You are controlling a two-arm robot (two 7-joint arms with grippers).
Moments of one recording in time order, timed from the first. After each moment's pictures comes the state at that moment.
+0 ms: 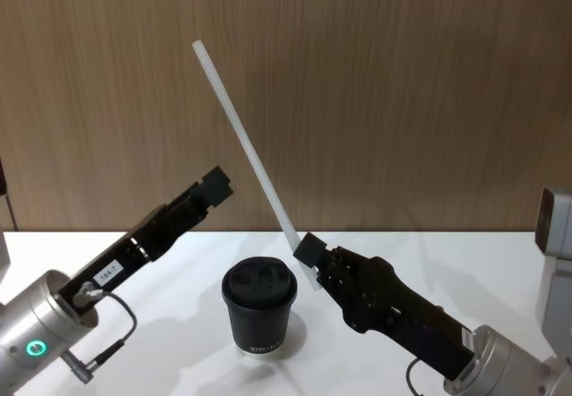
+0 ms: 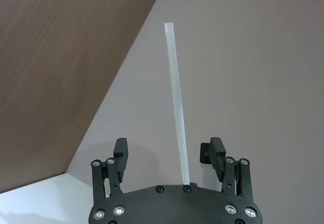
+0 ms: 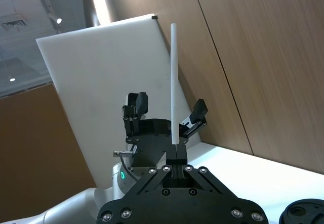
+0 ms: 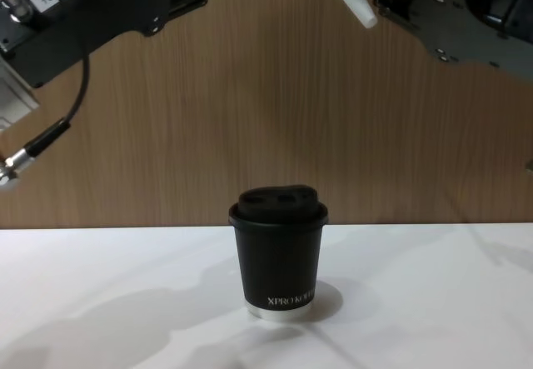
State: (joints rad) left arm -0.30 0.41 0.32 -1.57 -1.27 0.22 -0.90; right arm 0.08 0.31 -0.24 -1.85 0.86 0.28 0.71
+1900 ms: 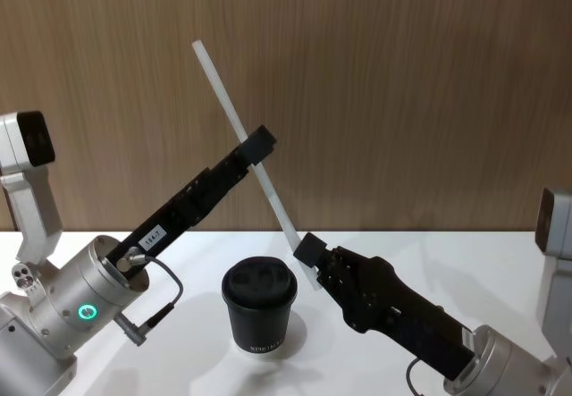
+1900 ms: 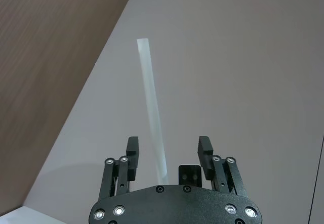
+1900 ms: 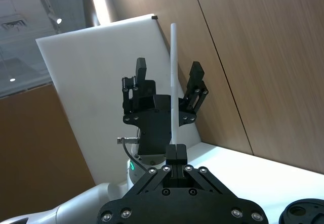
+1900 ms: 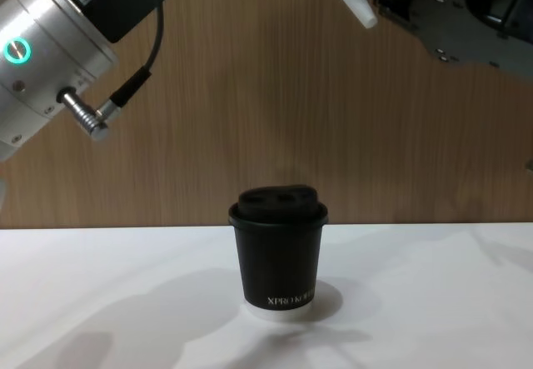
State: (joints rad) left arm -0.44 0.33 0.42 -1.47 -1.33 0.18 -0.99; right arm 0.08 0.31 -0.24 -1.85 0.86 0.28 0.71
